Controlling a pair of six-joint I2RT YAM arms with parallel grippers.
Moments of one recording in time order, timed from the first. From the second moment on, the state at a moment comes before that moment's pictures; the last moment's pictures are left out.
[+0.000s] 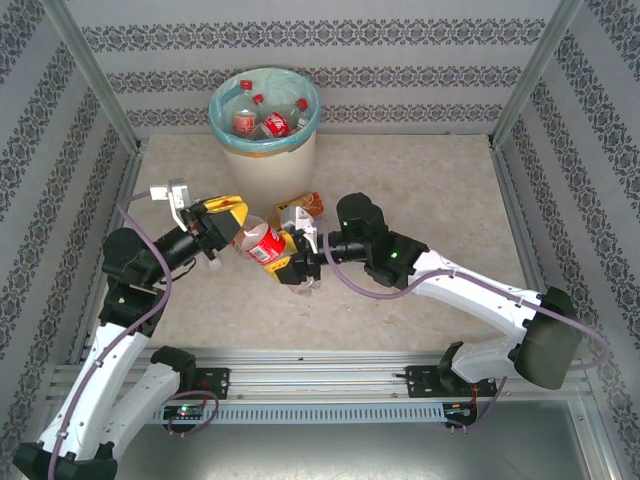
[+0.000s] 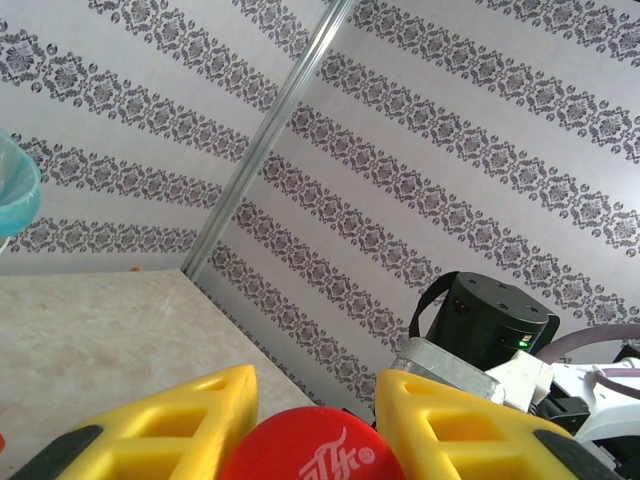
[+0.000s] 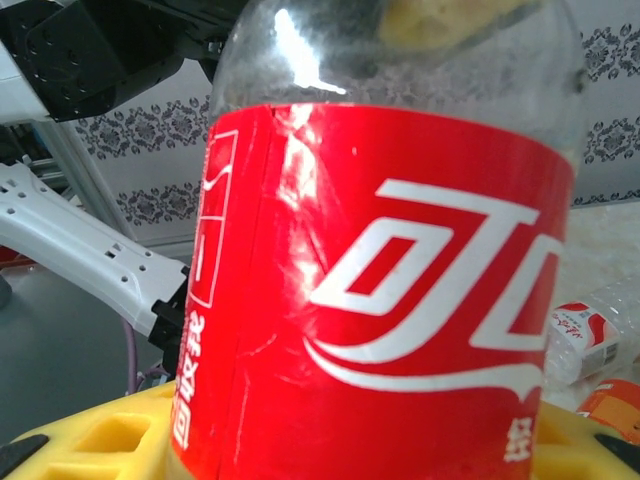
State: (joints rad) left arm -0.24 0.67 0.77 0.15 0.66 -0.69; right arm 0.90 1.34 1.07 0.03 -0.70 0.01
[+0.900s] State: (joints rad) left arm -0.24 1.31 1.59 -0.02 0.08 -0.30; right arm 0.91 0.96 0.99 -0.06 -0.16 -0.13
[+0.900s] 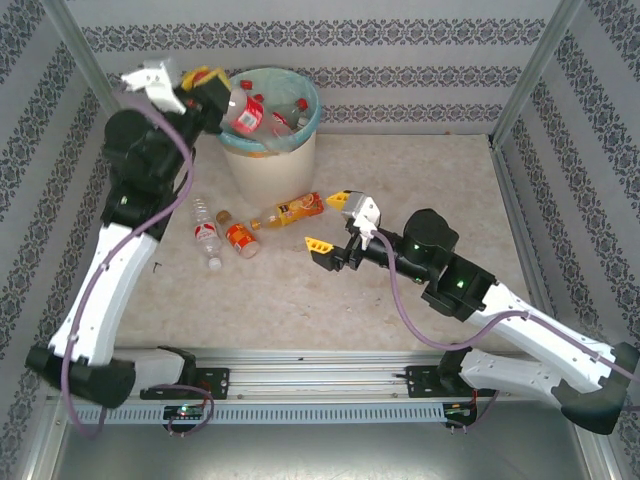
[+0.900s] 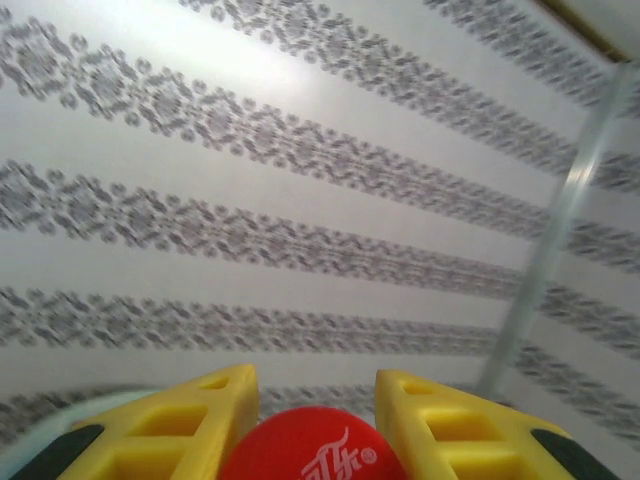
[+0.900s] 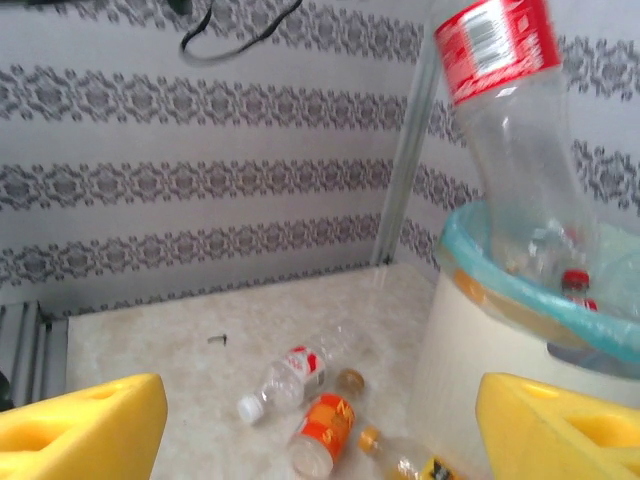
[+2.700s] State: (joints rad) left arm -0.18 1.92 1.70 0.08 0.18 -0.18; right arm 0.91 1.06 1.04 -0.33 -0.01 -0.16
